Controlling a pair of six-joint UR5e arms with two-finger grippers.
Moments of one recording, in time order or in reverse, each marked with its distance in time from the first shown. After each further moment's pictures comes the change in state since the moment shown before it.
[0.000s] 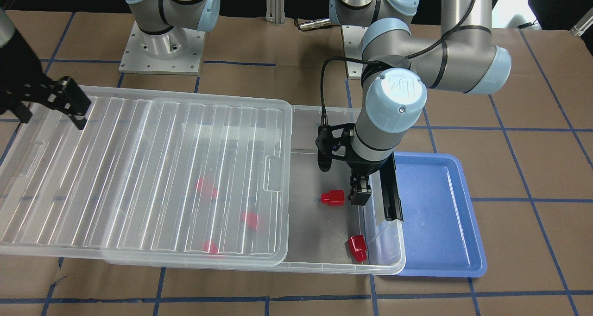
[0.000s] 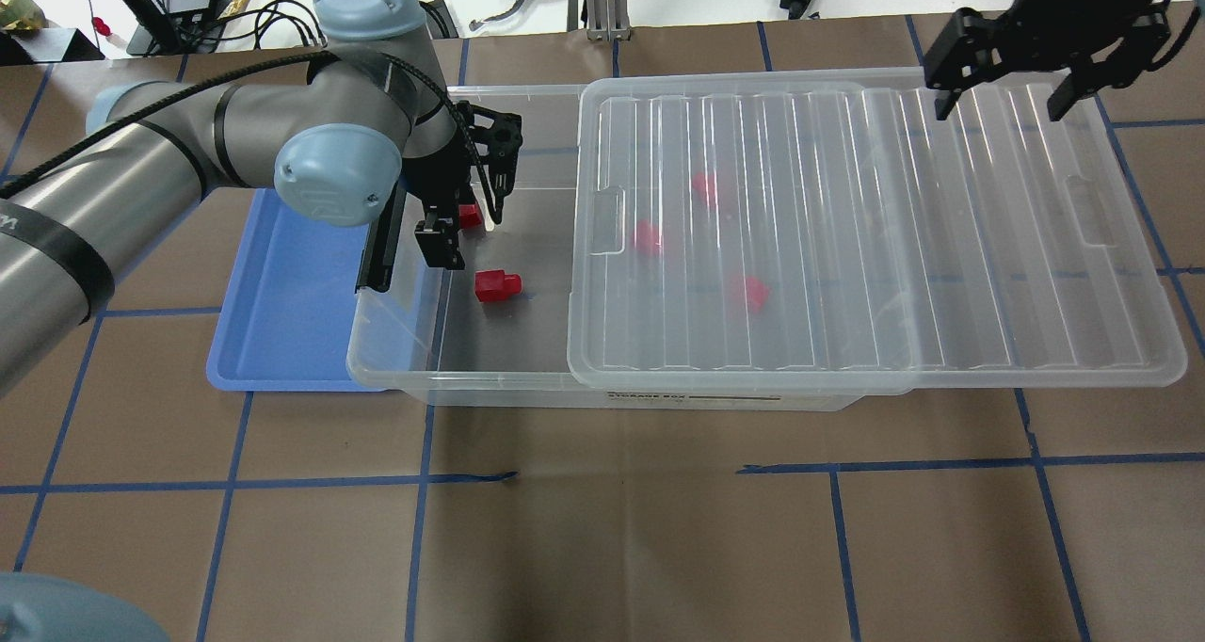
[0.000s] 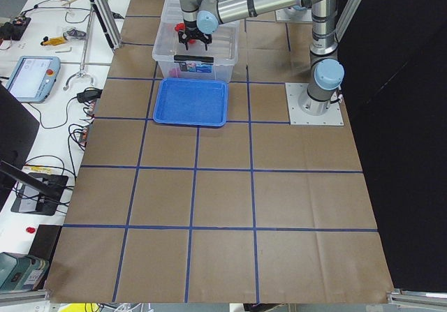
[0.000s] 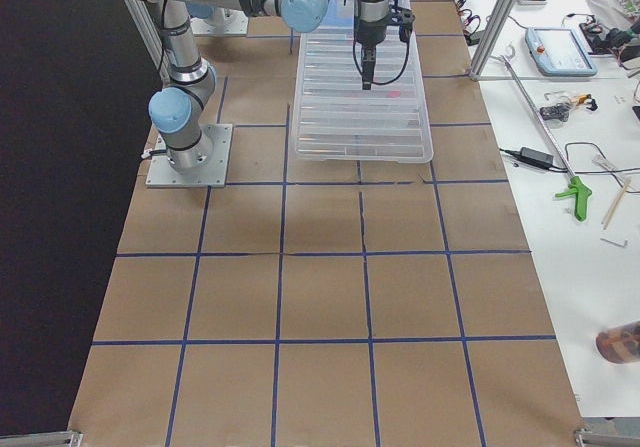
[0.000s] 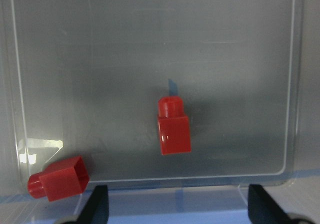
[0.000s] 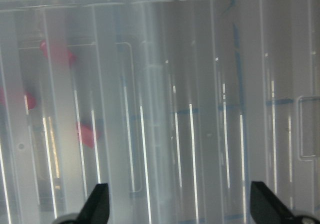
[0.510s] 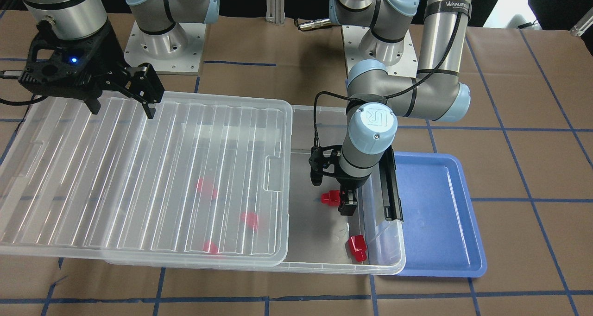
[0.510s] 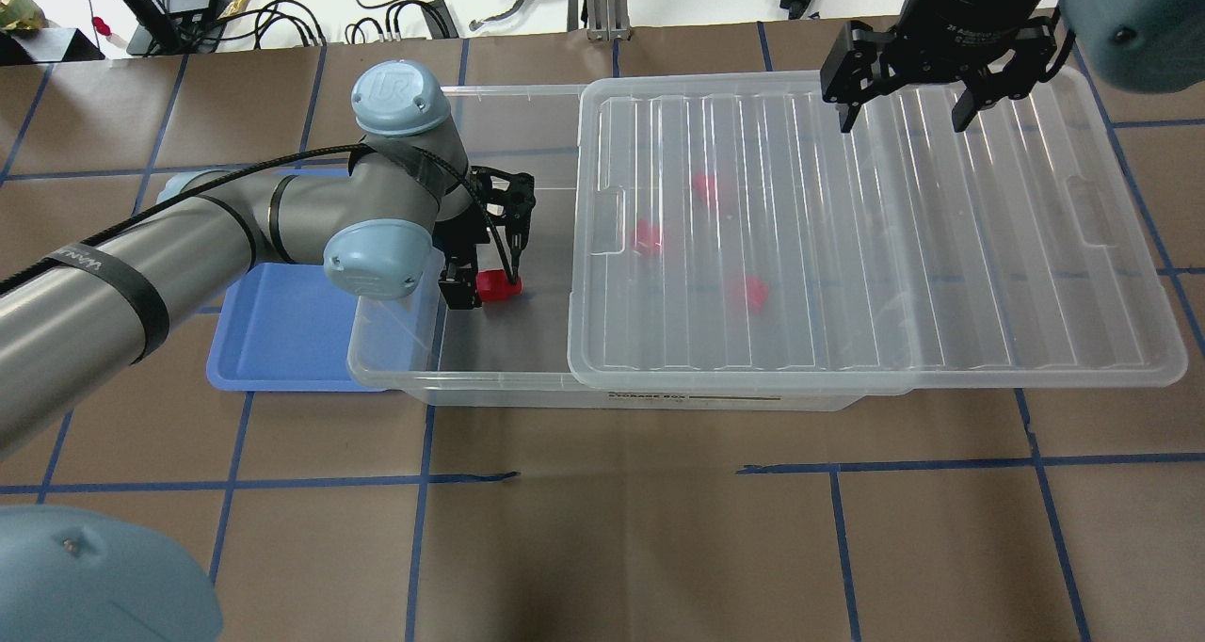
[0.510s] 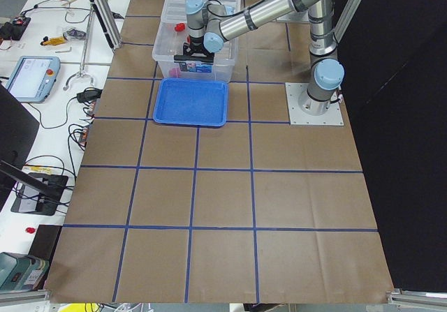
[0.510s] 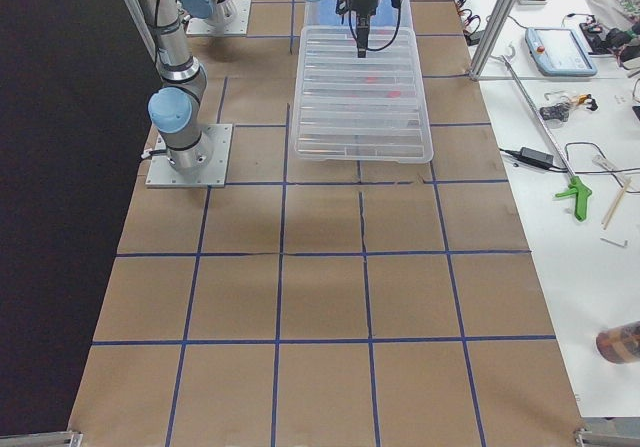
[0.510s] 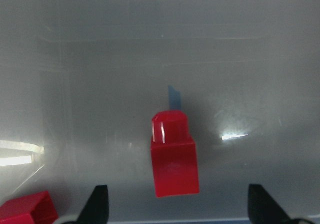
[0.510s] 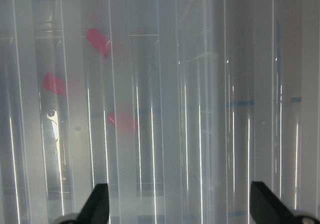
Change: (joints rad) left arm -0.007 -0.062 -0.124 0.209 -0.004 -0.001; right arm 0.111 -0.003 -0.005 0.006 0.008 0.078
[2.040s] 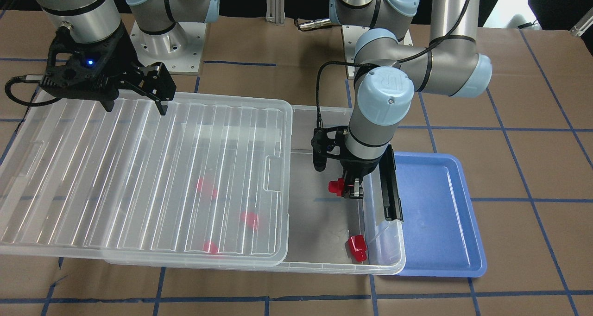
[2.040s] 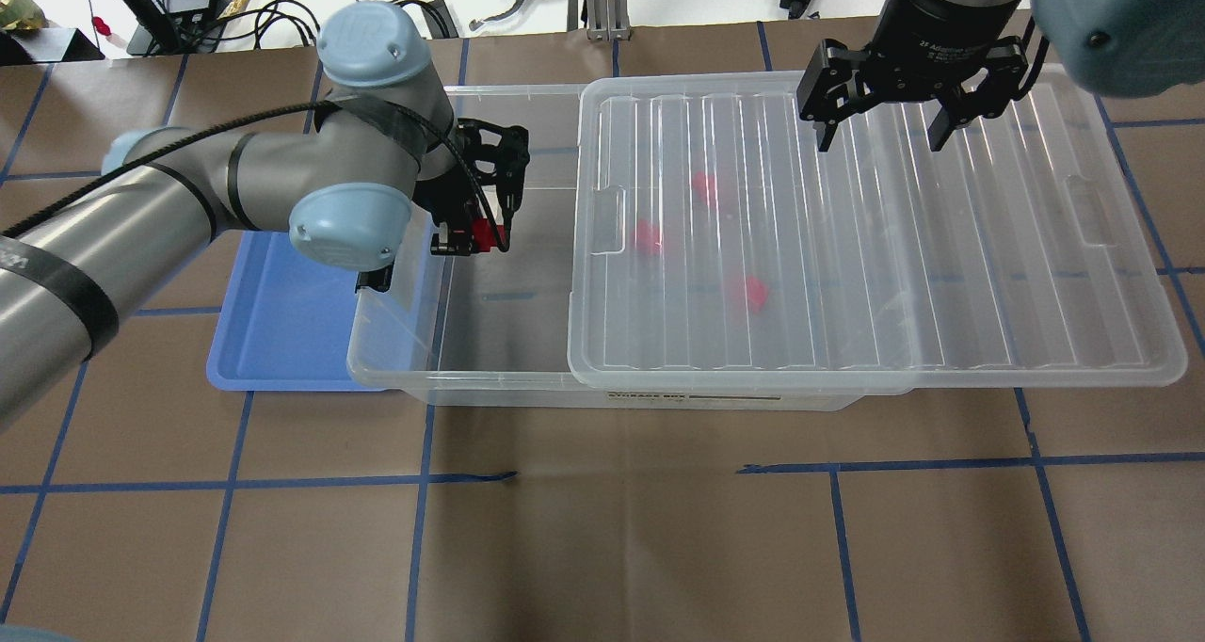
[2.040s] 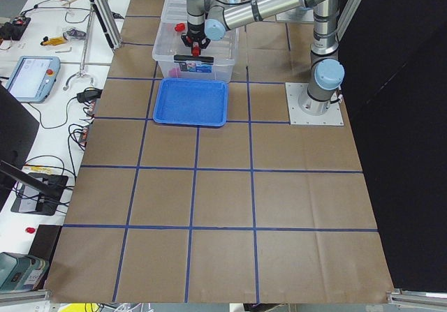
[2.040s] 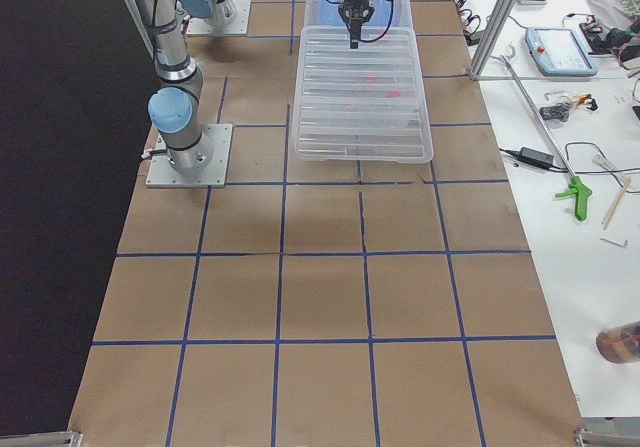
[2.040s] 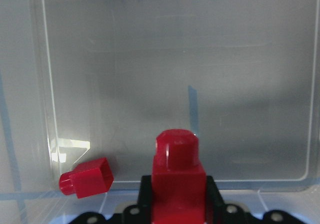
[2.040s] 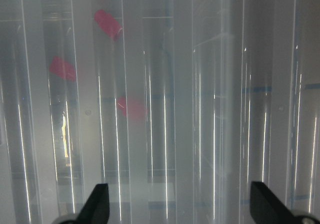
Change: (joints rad) left arm -0.004 0.122 0.158 -0.220 0.000 0.006; right arm 0.012 0.007 0.001 0.040 0.013 0.010
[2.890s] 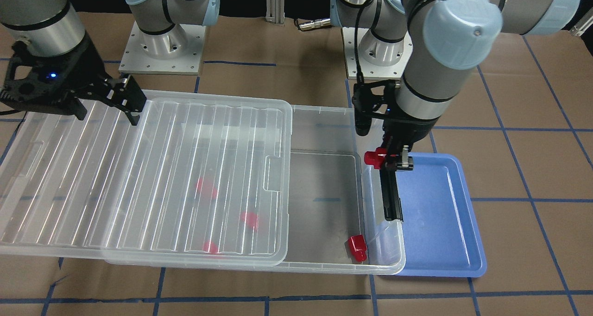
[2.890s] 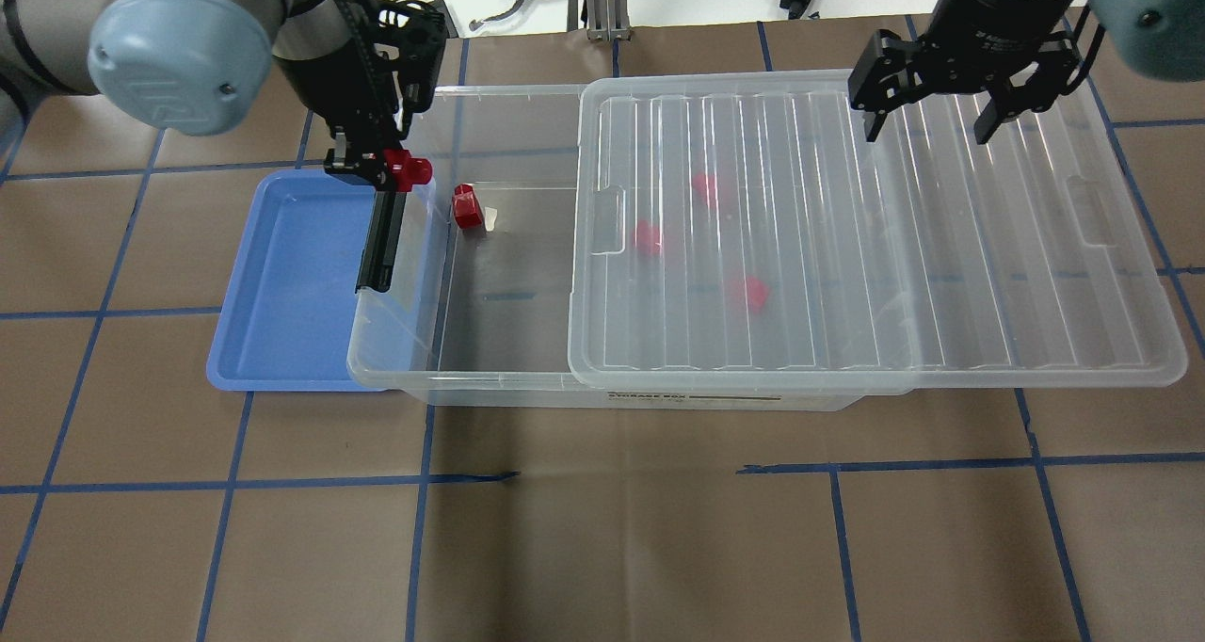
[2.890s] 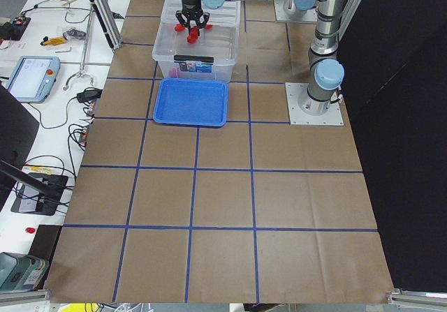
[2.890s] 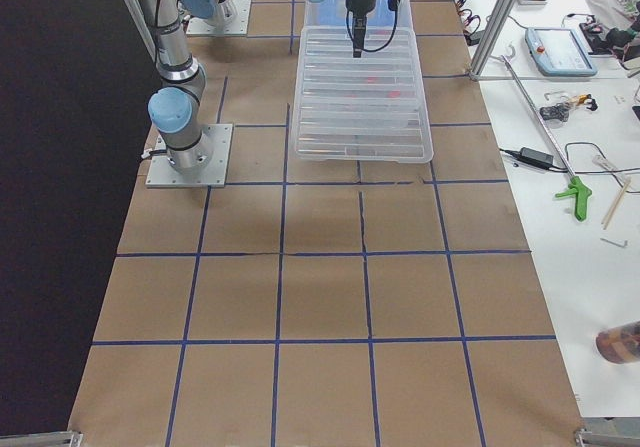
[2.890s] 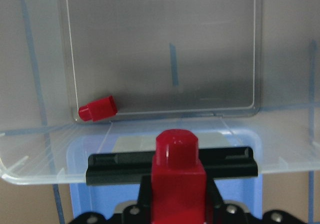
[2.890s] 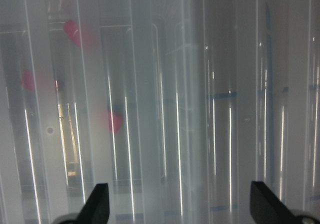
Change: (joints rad) left arm 0.132 0.091 0.175 -0.310 0.011 0.162; right arm -0.127 0.010 0.010 -0.016 -0.004 -0.080
